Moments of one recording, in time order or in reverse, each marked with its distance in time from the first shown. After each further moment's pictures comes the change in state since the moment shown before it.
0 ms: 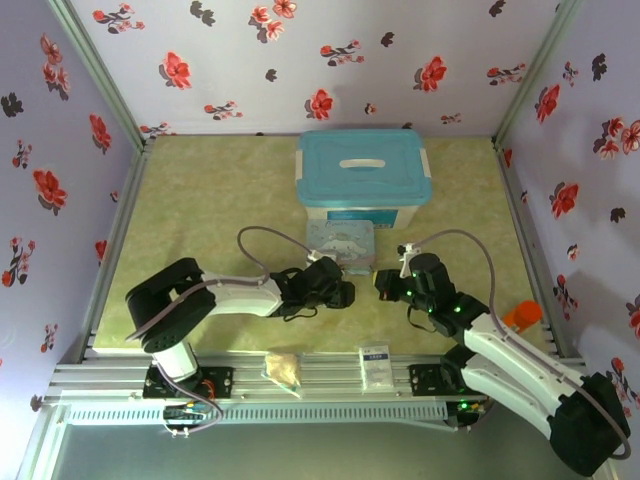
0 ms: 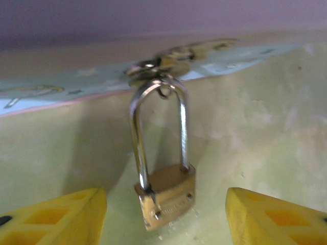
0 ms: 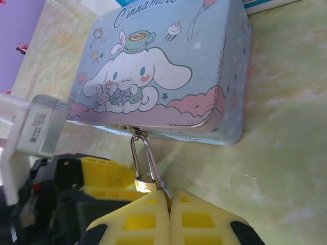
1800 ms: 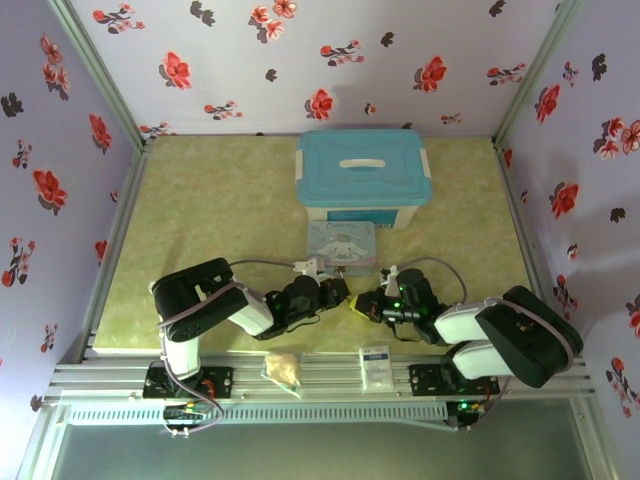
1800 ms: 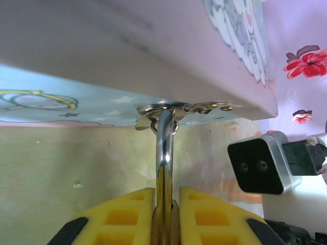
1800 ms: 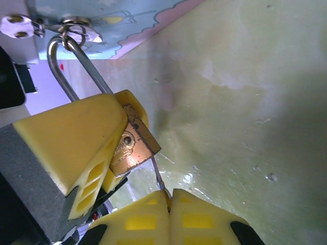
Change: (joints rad) left arm -0.017 0.131 -0.294 0.890 -0.022 -0.330; right arm 0.000 0.575 -0.245 0.826 -0.420 0.466
